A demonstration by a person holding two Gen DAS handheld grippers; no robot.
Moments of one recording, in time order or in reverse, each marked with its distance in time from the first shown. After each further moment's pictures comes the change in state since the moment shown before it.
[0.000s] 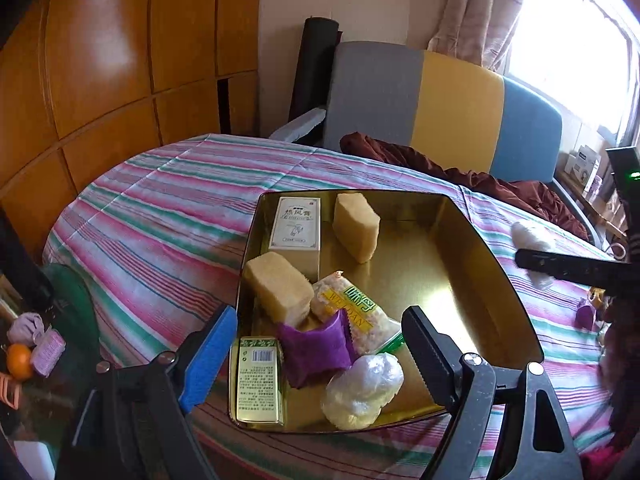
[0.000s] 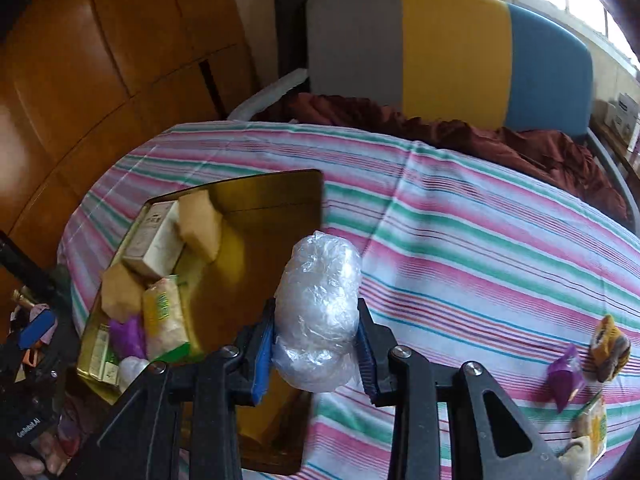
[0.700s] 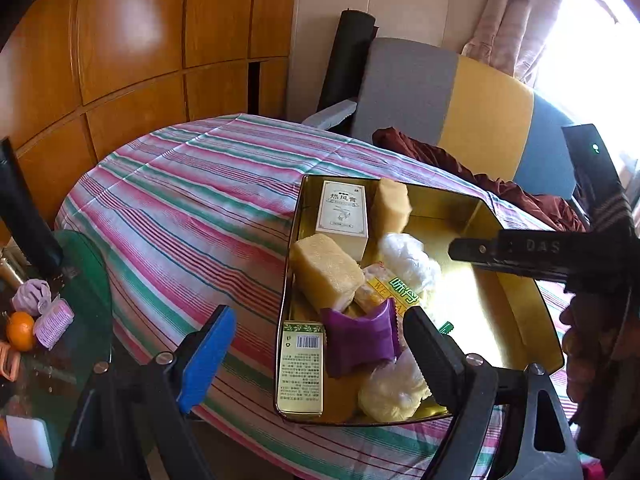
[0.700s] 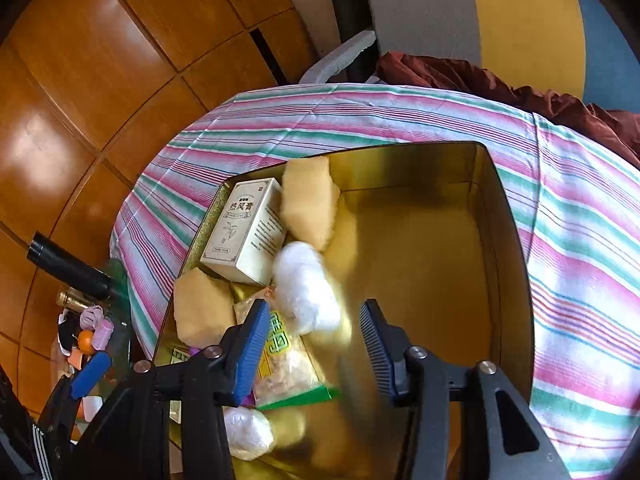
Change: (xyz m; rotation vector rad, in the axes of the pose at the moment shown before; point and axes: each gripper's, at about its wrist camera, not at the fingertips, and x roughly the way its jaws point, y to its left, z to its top) left arm 0.005 0.034 -0.011 -0.083 0.026 0.043; right arm 0.065 0.072 0.018 0.026 0.113 0.224
